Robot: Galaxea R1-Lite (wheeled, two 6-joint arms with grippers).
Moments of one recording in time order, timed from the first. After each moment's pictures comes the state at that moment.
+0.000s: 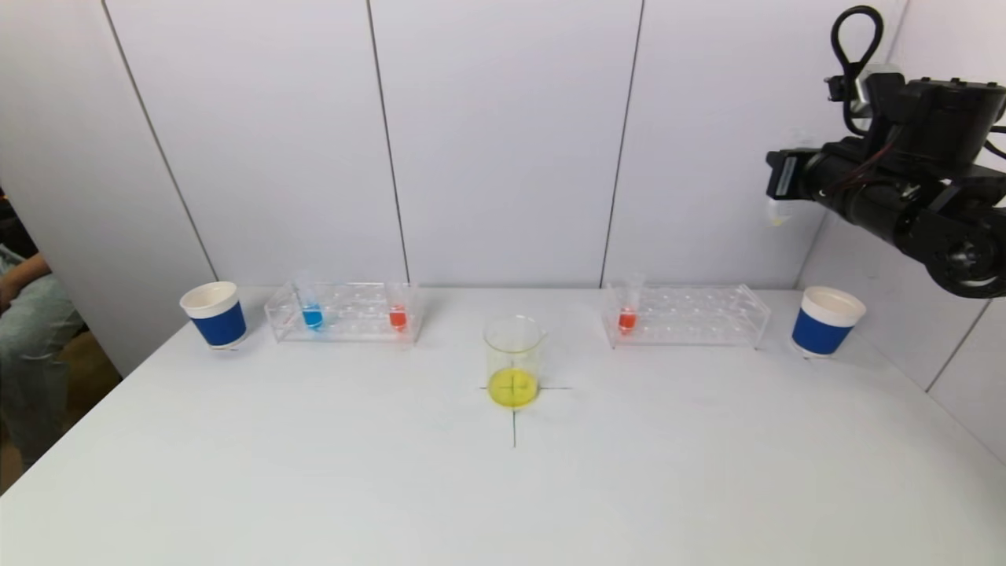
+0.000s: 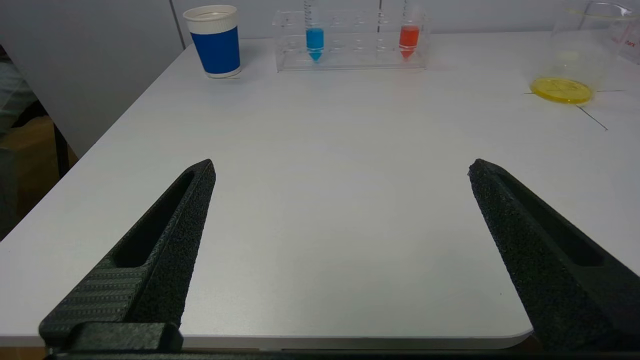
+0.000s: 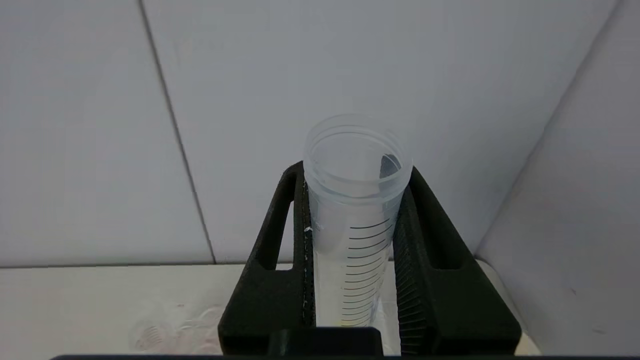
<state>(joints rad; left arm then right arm) -0.01 0.00 0.00 0.00 0.00 0.01 0.06 1.87 -1.25 -0.60 -0.15 -0.02</state>
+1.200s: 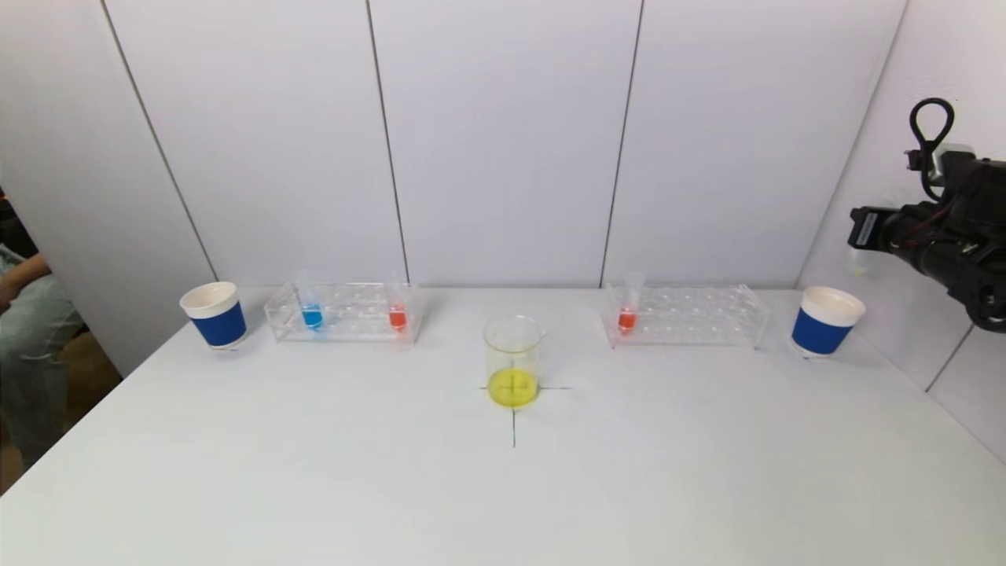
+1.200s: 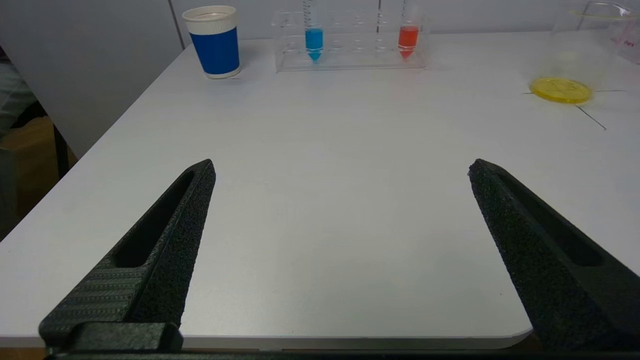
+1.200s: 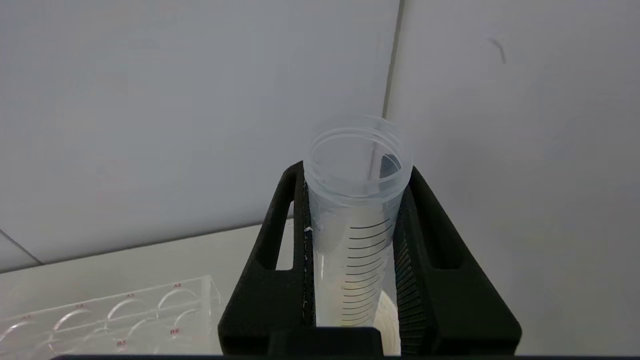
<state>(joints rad) -0.01 0.00 0.00 0.00 0.00 0.01 -0.26 2.05 -1.19 -0.74 -0.01 0.00</state>
